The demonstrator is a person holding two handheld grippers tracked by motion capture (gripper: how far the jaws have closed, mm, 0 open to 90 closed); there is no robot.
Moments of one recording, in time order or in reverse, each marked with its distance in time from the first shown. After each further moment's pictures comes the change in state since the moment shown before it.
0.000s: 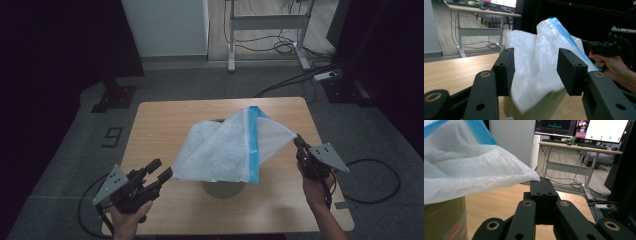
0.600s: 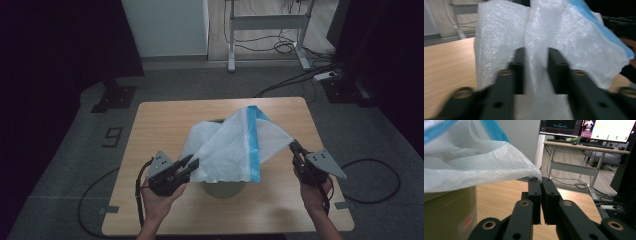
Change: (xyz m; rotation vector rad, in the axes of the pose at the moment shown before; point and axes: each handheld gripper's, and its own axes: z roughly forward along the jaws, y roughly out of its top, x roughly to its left) left arm -0.012 -0.012 0.070 0.181 -0.015 0.030; right arm 0.009 -0.010 -0.008 -0.003 0.035 0.003
